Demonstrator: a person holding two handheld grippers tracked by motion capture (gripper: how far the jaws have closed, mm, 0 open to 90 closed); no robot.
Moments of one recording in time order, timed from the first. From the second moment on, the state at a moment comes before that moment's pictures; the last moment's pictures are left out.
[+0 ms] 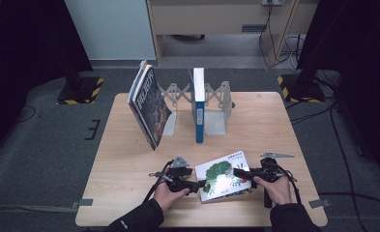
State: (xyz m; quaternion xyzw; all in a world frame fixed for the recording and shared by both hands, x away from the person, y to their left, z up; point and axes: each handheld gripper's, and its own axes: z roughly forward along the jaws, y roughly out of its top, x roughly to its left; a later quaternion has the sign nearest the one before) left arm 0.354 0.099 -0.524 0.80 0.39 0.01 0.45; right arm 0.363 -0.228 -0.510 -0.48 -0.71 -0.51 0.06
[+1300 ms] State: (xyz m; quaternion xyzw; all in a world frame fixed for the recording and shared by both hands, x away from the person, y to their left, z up) left arm 0.362 0.087 -0.538 0.78 0.39 -0.06 0.48; right arm 0.355 -0.228 -0.482 -0.42 -0.70 -0.58 0.05
